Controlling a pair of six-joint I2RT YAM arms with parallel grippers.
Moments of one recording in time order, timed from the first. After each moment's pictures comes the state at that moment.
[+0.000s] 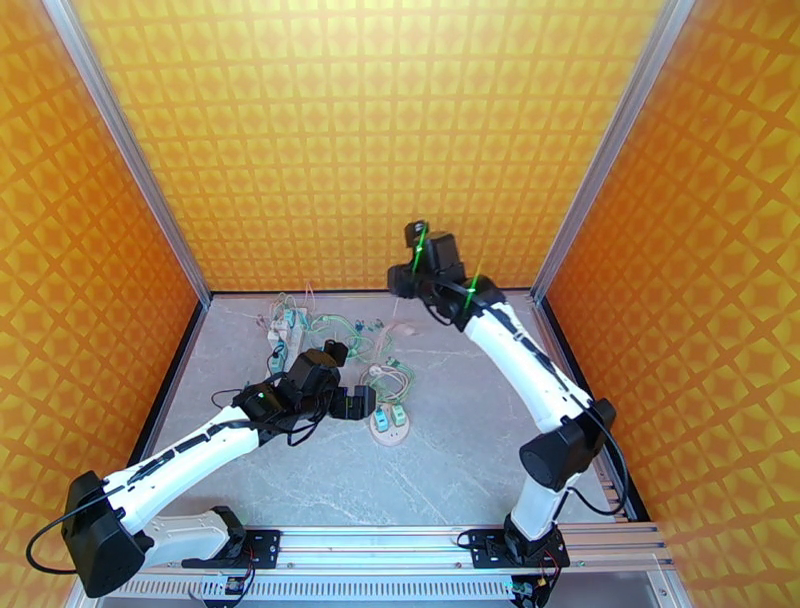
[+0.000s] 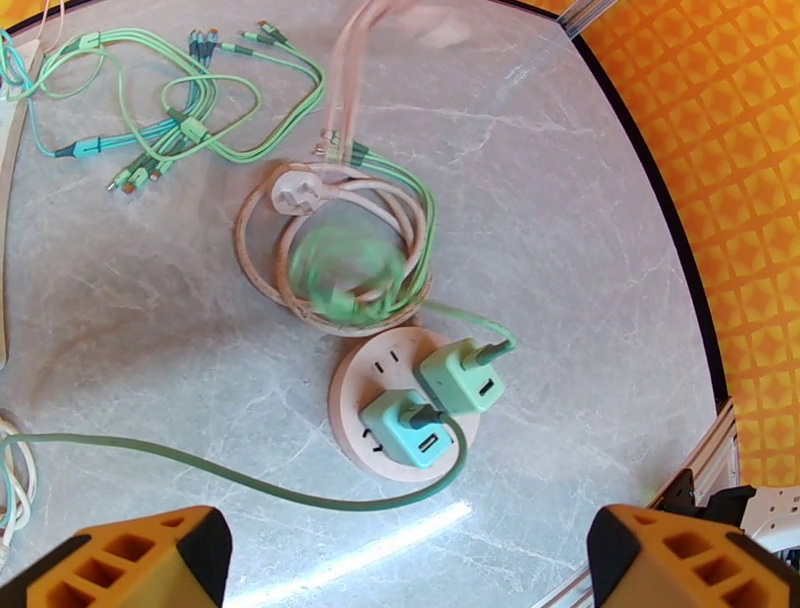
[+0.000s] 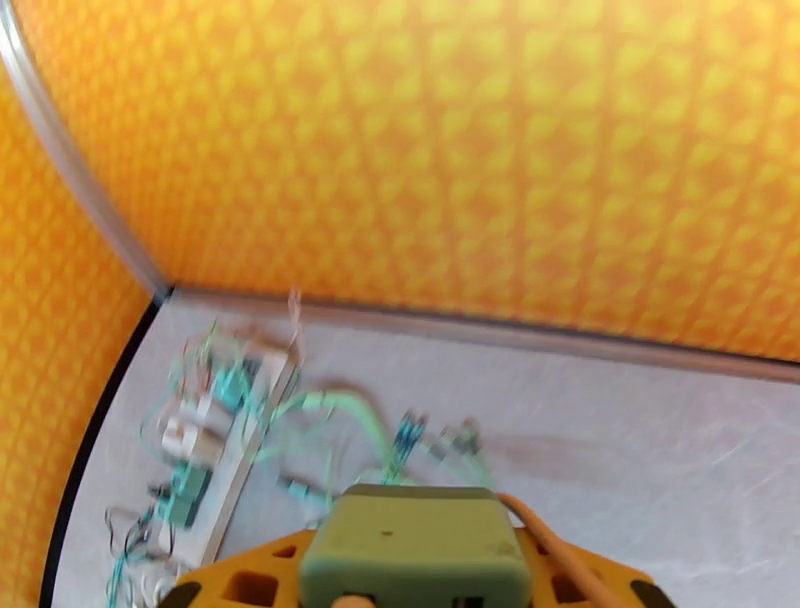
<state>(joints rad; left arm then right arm) -0.76 1.26 1.05 -0.56 0.05 -0.59 0.48 1.77 2.00 -0.71 0.16 0.24</state>
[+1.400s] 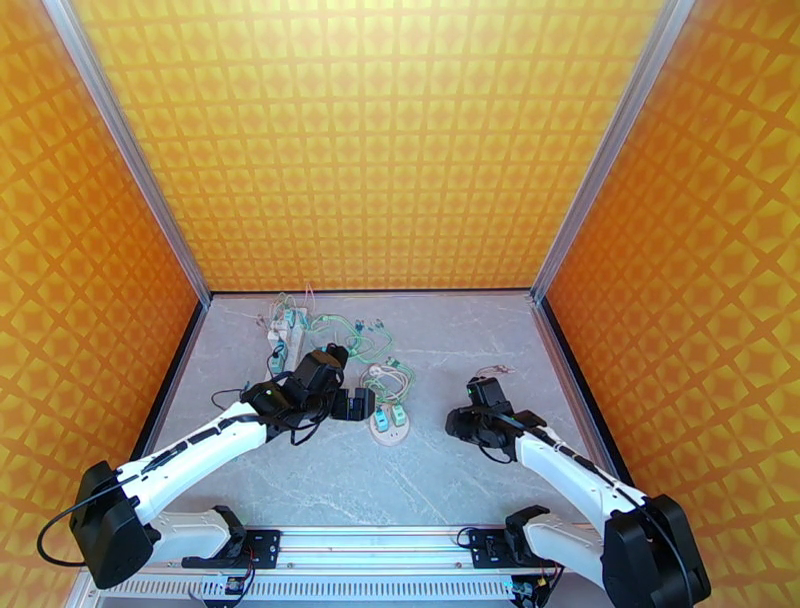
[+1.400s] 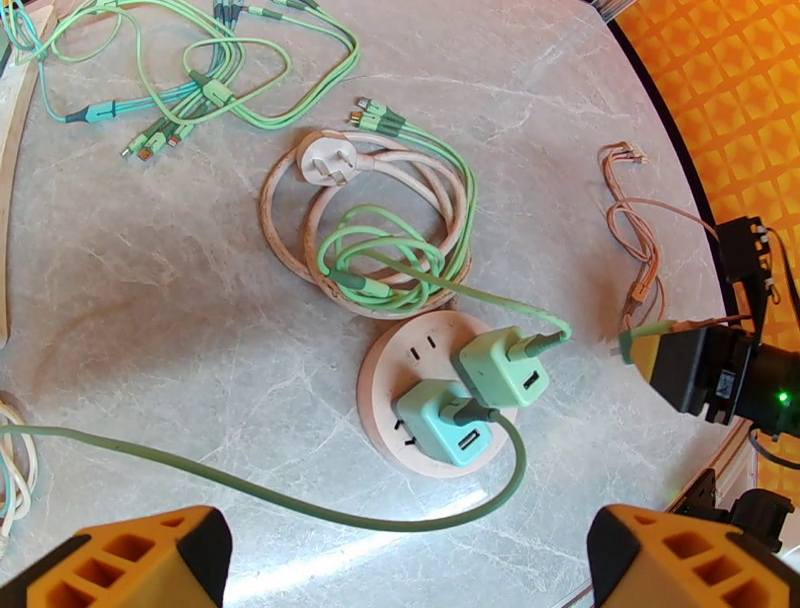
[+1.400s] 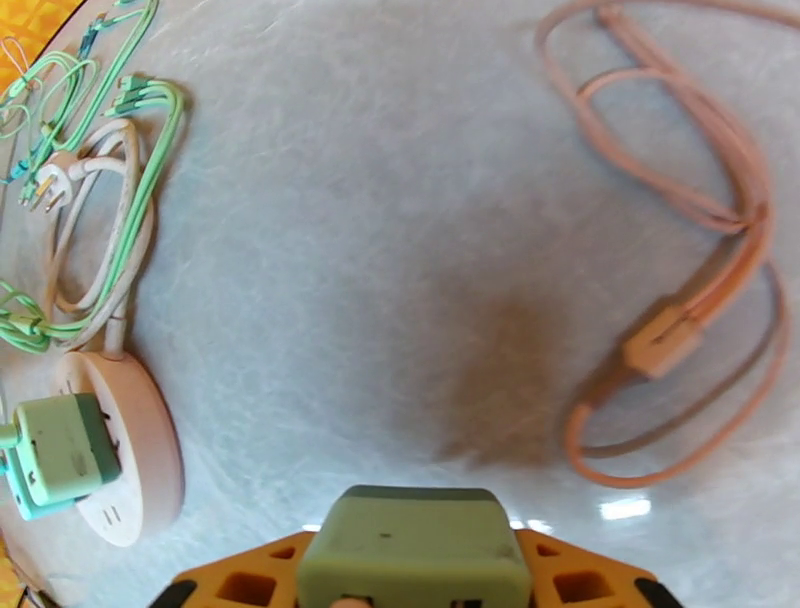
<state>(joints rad) -0.75 1.31 1.04 -0.56 0.04 -0.59 0.31 1.15 0.57 -0.48 -0.06 0.57</state>
